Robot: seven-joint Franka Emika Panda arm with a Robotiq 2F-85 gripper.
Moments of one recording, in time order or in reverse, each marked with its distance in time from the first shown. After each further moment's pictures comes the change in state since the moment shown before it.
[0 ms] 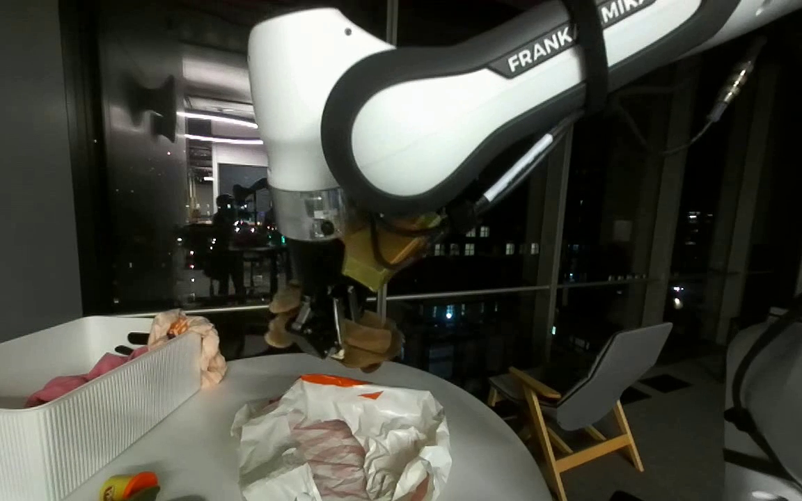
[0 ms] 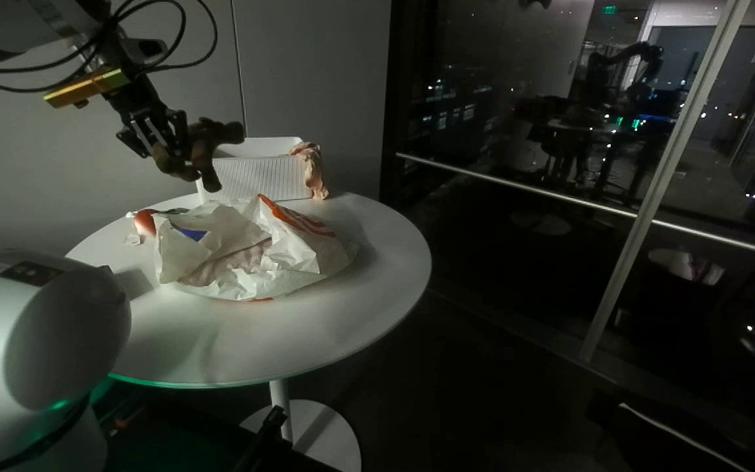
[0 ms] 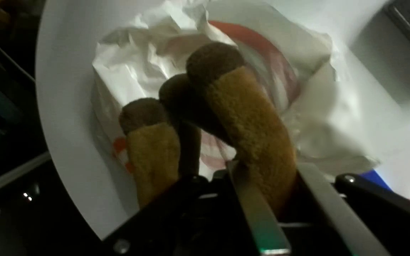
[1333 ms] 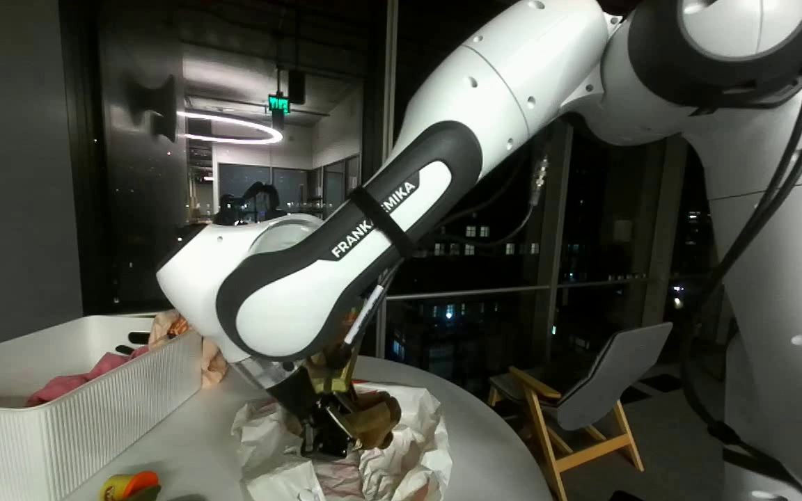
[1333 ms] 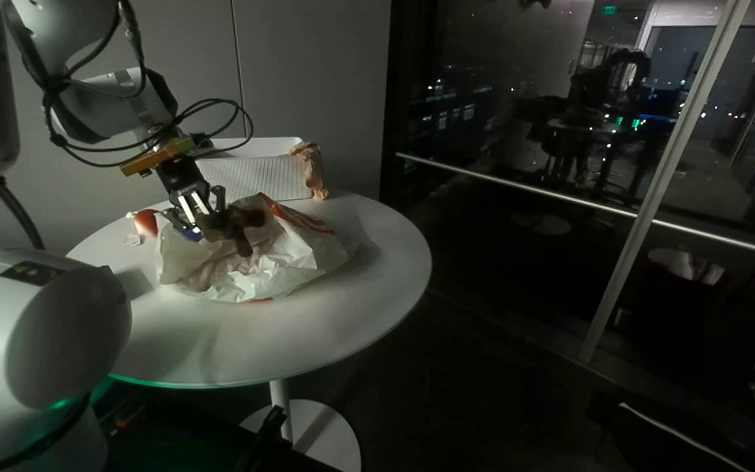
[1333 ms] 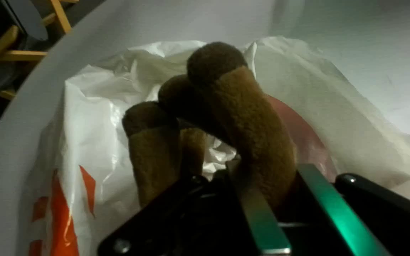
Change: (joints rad) arm 0.004 0.547 -0.015 0.240 -0.186 -0.239 -0.157
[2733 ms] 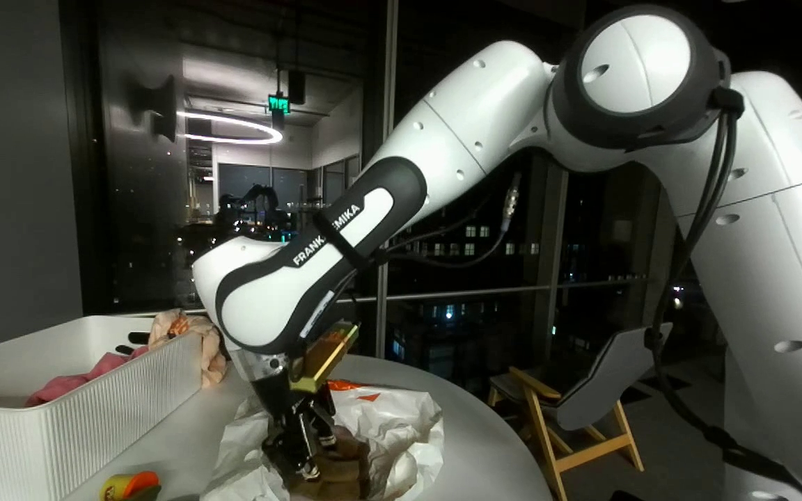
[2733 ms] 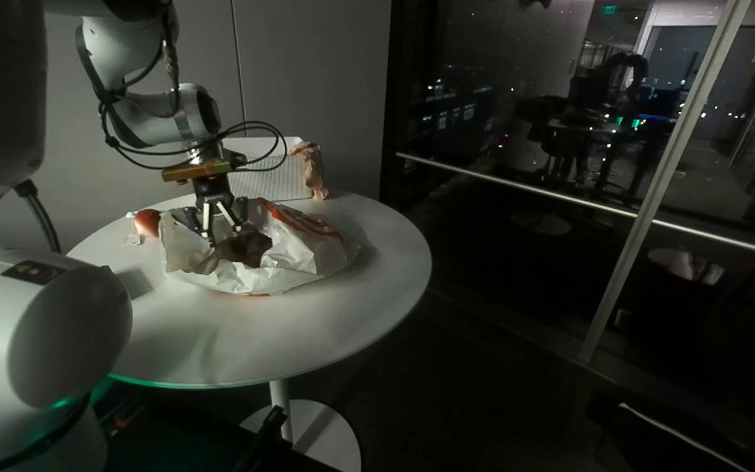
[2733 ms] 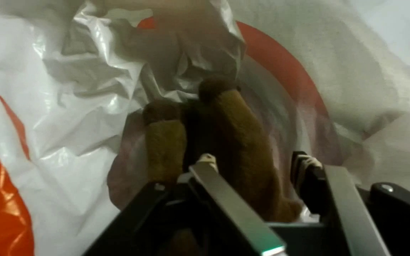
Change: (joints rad) arm 0.008 0.133 -0.135 0.120 0.192 0.178 -0.105
